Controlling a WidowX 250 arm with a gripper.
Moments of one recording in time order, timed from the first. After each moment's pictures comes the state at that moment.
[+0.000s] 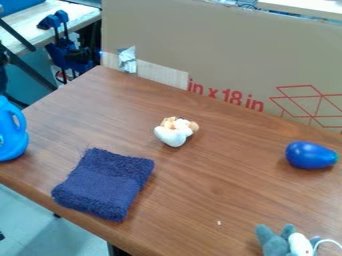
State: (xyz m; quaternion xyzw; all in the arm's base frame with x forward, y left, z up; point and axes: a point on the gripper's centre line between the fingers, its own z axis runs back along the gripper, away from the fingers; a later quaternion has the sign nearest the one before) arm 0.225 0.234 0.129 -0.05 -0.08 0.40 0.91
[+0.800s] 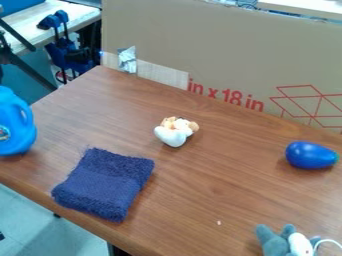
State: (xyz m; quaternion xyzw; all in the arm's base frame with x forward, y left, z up) arm 0.239 0.224 0.141 -0.05 -0.09 0.37 0.92
